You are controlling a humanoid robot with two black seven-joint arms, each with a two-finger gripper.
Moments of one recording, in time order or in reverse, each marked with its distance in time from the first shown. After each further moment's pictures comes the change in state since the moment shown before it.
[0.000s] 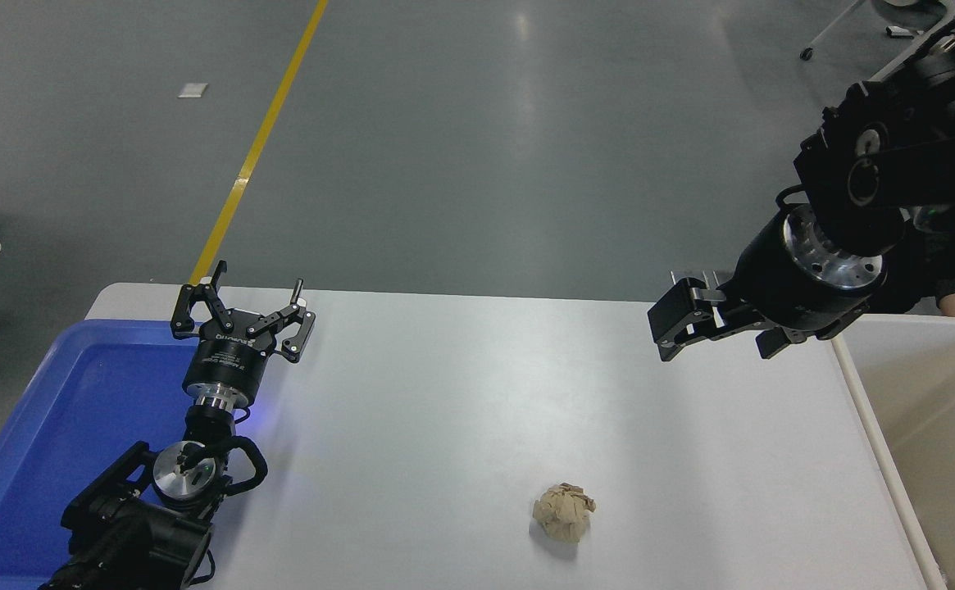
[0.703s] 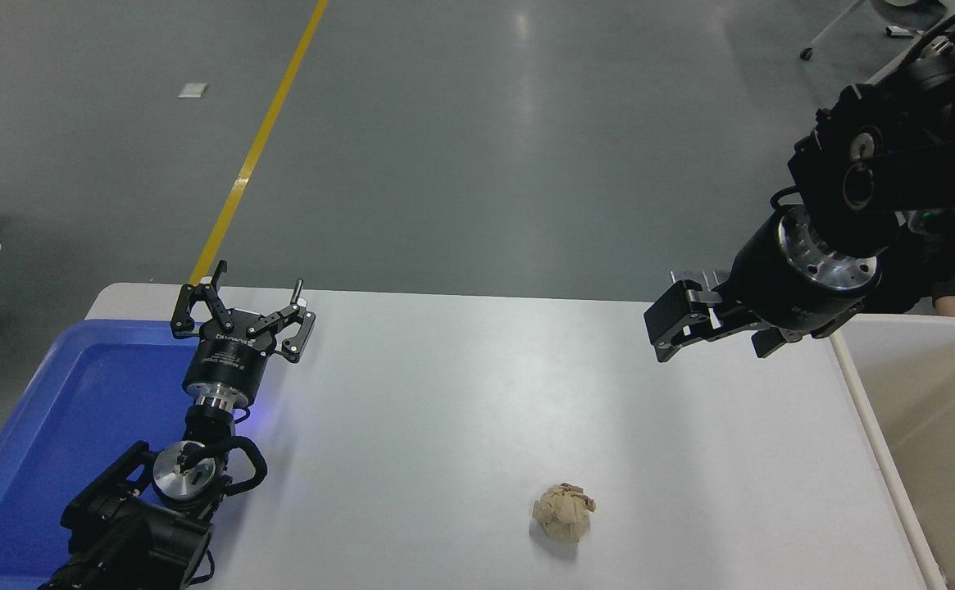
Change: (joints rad) left arm -0.001 0.001 0.001 0.000 0.001 0.000 0.000; right arm 0.001 -0.001 0.021 0.001 -0.014 -0.008 -0.001
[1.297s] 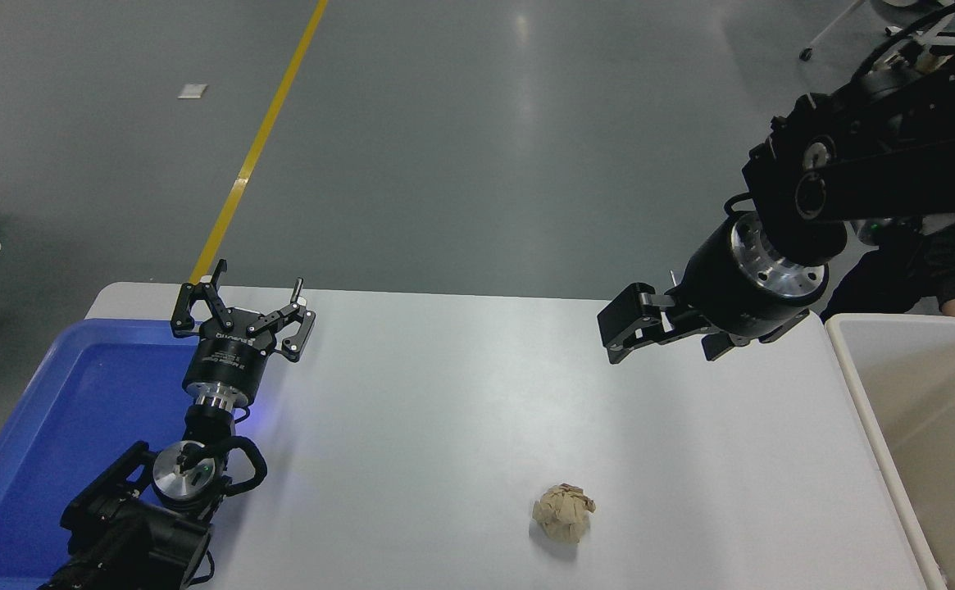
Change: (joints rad) left arm 0.000 0.000 0.000 0.000 0.000 0.000 0.000; right arm -0.118 0.105 0.101 0.000 0.079 -0.199 0.000
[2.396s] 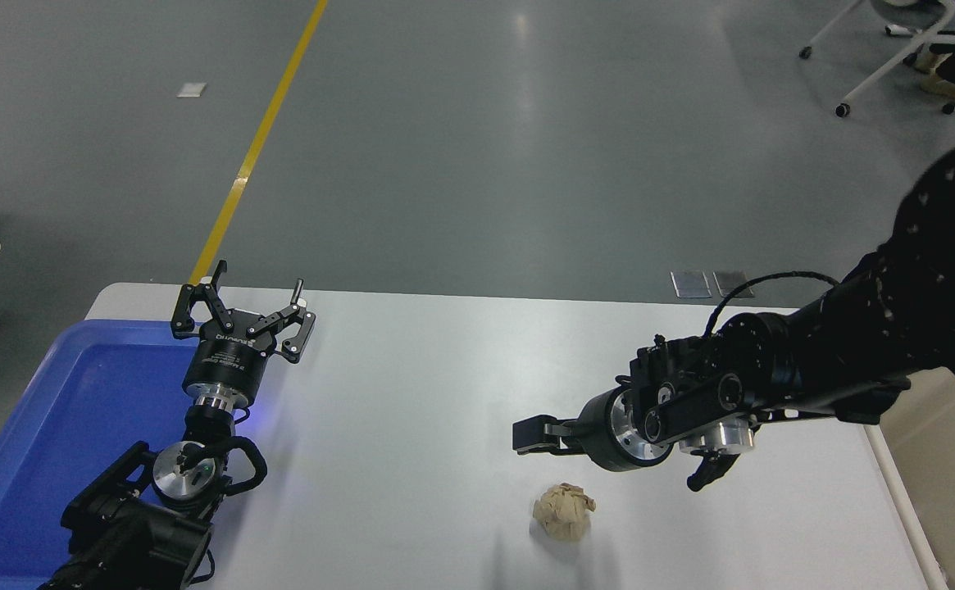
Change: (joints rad) left arm 0.000 0.000 0.000 0.000 0.000 0.000 0.000; right arm -0.672 0.069 0.220 -0.197 -0.006 -0.501 -0.001
